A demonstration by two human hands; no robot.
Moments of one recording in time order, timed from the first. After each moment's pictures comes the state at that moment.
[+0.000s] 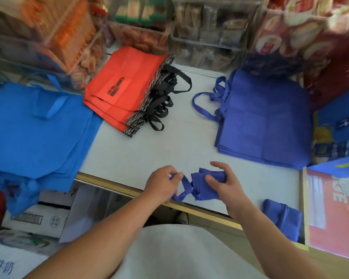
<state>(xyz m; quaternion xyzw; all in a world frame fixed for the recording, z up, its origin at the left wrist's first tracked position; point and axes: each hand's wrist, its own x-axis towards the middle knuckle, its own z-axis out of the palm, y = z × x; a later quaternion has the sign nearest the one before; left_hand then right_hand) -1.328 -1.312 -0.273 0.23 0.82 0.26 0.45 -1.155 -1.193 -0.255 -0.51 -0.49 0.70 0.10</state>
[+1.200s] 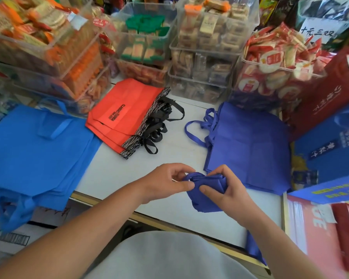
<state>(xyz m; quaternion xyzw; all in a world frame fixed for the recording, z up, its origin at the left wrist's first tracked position) -1.348 -1.269 -0.167 0.35 0.64 0.40 0.56 -1.150 -1.157 -0.145 -0.37 -0.69 0.61 0.09</state>
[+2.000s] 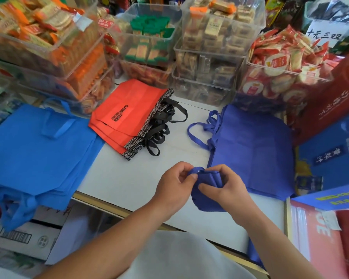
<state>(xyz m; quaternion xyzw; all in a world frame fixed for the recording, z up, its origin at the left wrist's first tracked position) -1.305 -1.259 -0.160 0.23 0.74 0.50 0.39 -1.173 -1.152 -0.142 -0.42 -0.66 0.61 0.09</state>
